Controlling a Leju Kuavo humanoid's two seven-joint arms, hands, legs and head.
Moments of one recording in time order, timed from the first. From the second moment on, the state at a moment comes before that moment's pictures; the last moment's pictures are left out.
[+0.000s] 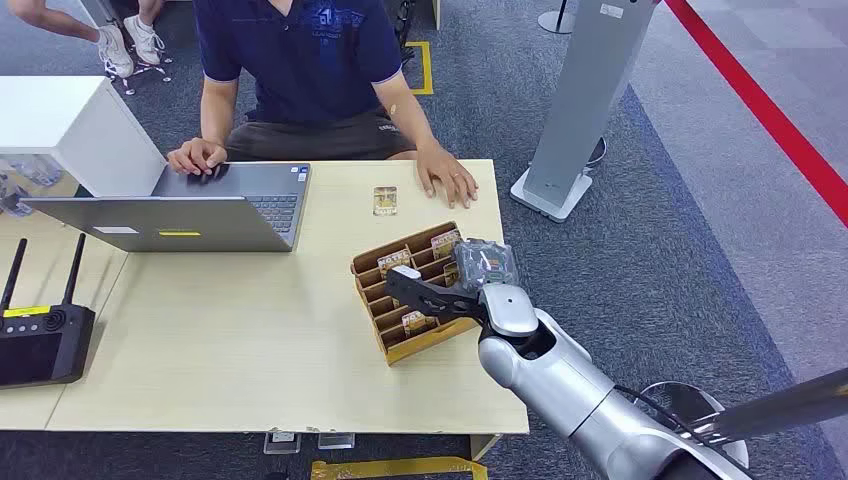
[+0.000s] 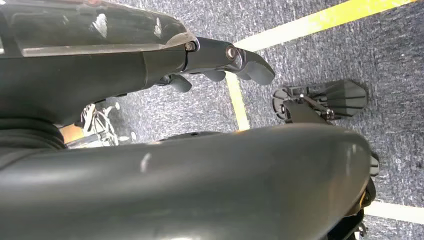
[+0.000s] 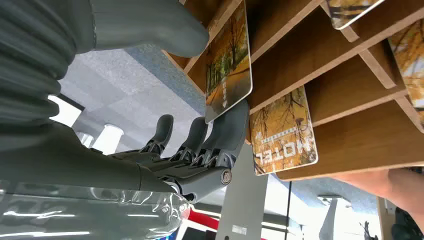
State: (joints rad) left arm -0.12 0.06 -1.12 -0.20 1.19 0.08 0.03; right arm -0.64 -0.03 0.89 -1.14 0.91 0.00 0.32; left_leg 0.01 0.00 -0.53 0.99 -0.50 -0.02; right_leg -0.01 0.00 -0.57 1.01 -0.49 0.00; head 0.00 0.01
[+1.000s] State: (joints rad) left arm -0.12 0.06 -1.12 -0.20 1.19 0.08 0.03; right arm -0.64 -0.04 0.89 -1.13 0.93 0.00 0.33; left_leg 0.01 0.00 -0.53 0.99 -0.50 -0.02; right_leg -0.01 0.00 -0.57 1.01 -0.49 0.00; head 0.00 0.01
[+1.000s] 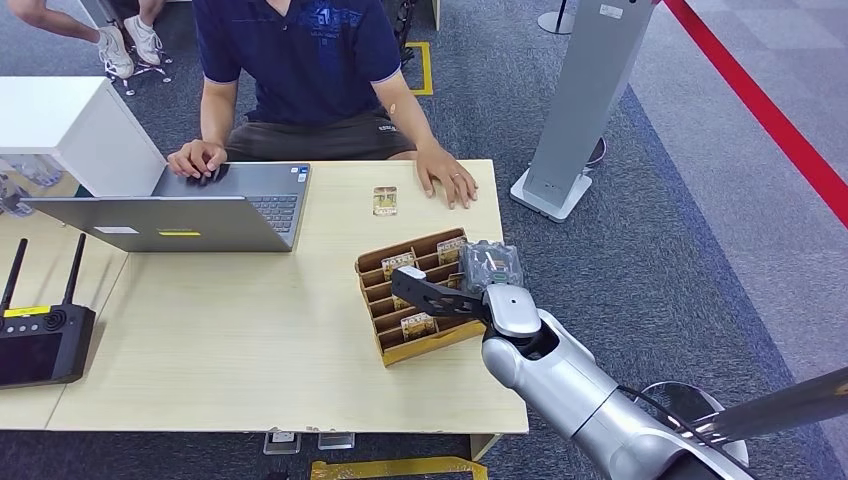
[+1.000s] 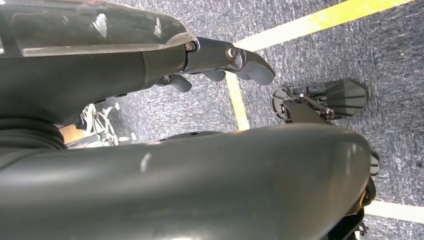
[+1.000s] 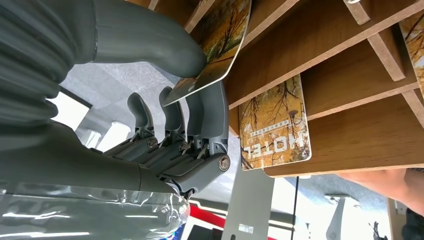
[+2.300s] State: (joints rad) left arm -0.10 0.06 -1.12 -0.20 1.19 0.08 0.02; right arm -0.68 -0.10 0.78 -1.47 0.89 0.01 0.38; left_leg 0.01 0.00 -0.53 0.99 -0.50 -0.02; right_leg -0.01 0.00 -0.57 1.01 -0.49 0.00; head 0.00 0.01
